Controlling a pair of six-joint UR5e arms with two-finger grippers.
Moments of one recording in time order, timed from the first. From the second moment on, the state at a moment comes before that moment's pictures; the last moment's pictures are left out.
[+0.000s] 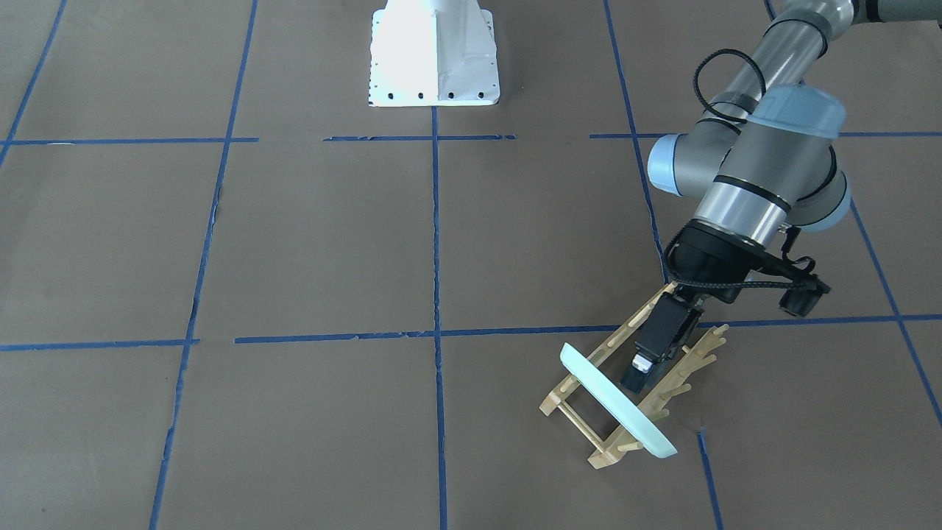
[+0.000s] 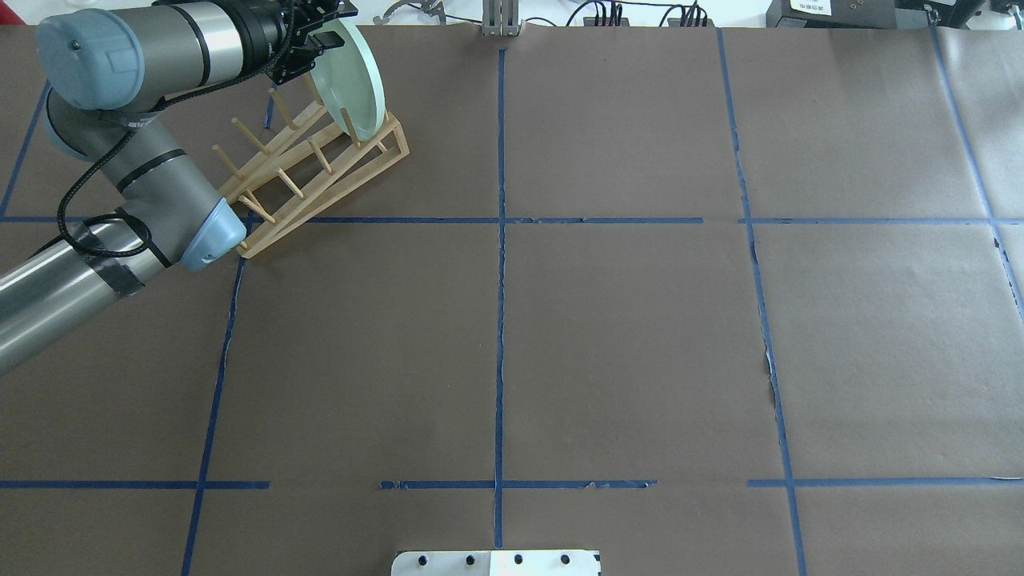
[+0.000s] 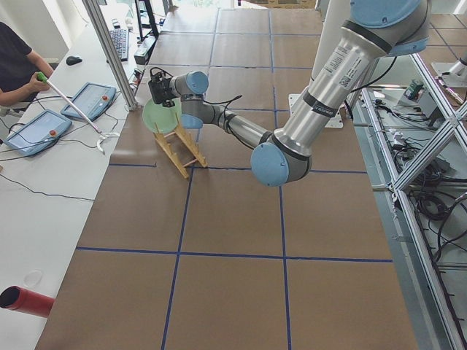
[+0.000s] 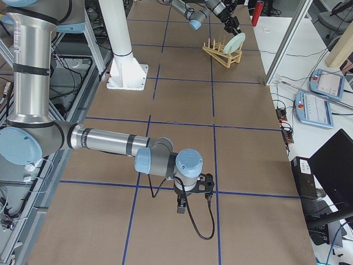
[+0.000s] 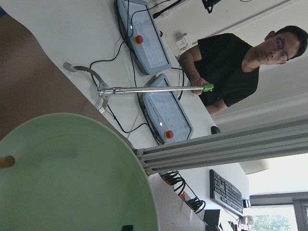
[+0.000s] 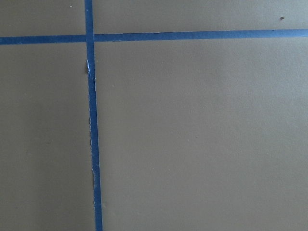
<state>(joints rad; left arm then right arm) -0.95 -2.15 -1.38 -2.73 -1.71 -1.84 1.62 -1.69 1.59 -1.59 2.30 -0.07</state>
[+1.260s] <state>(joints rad) -1.47 -1.59 -1.50 -2.16 -2.28 -0.33 1.62 -1.69 1.59 -1.59 2.30 -0.07</state>
